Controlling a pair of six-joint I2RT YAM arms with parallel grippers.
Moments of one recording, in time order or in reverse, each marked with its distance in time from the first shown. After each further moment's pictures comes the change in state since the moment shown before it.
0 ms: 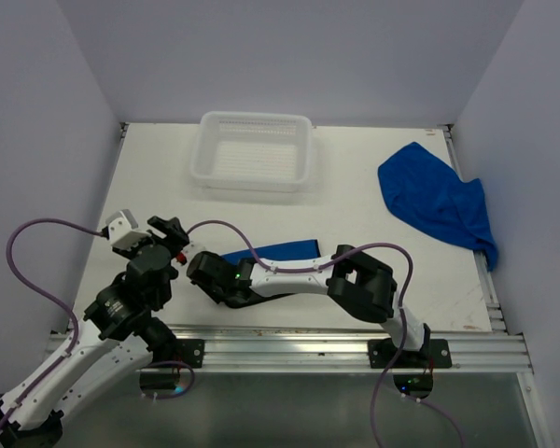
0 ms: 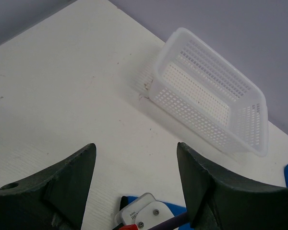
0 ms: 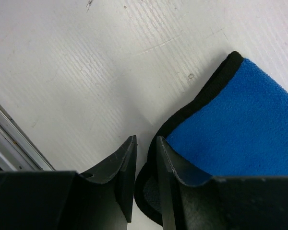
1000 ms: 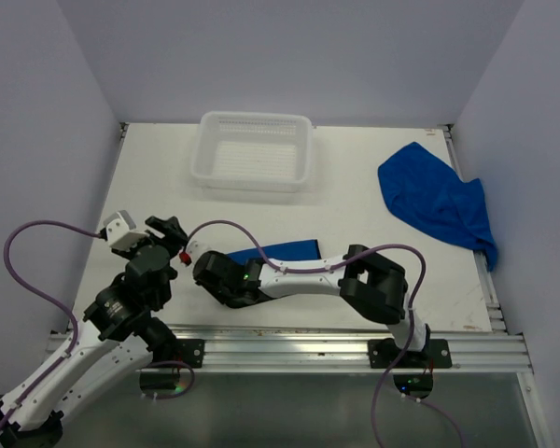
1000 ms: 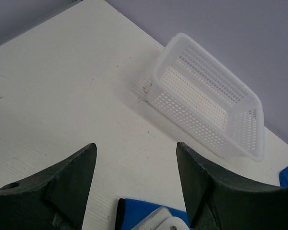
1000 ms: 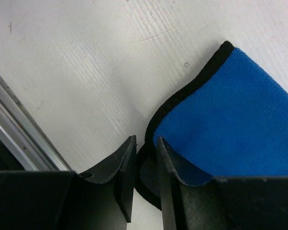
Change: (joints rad) left arm 0.000 0.000 -0.004 0.014 -0.008 -0.010; right arm 0.001 -0.074 -0.077 0.031 -0.009 -0.021
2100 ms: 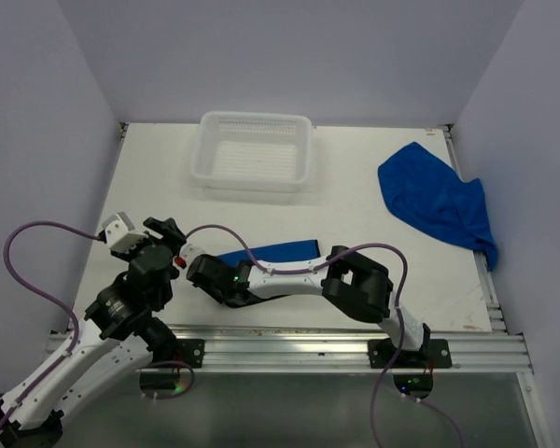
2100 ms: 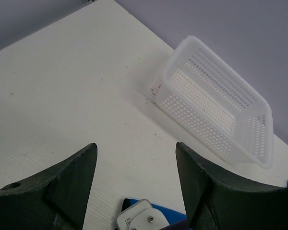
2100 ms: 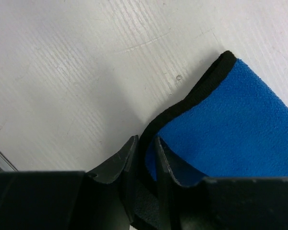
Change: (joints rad) left arm 0.000 0.007 0.000 -0.040 -0.047 -0.050; right arm 0.002 0.105 0.077 -0.026 0.063 -0.053
